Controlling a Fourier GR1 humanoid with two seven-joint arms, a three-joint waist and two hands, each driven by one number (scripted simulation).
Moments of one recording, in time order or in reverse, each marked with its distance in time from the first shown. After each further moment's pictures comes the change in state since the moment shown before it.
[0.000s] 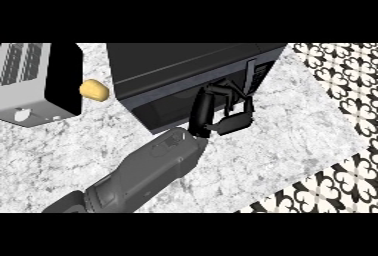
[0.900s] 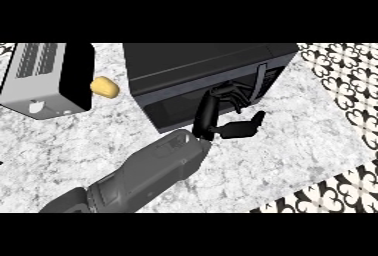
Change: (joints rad) left arm -0.032 -0.001 -0.091 0.016 0.093 0.006 0.062; right arm 0.057 -0.049 -0.035 -0.037 -0.087 0.014 0.018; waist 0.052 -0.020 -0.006
